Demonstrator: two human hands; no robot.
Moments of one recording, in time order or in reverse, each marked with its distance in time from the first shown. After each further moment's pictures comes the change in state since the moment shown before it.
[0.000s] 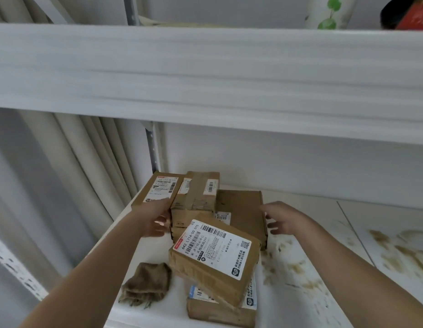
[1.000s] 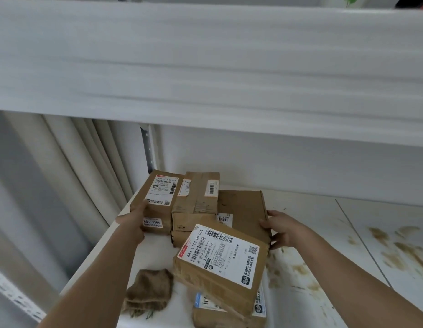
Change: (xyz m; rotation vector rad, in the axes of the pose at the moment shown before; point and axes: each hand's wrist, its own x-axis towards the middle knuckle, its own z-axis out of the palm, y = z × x) left_hand 0.054 -0.022 -0.026 -0.586 0.433 -0.001; right_hand 0.004 0.020 0.012 0.111 -0.018 0.011
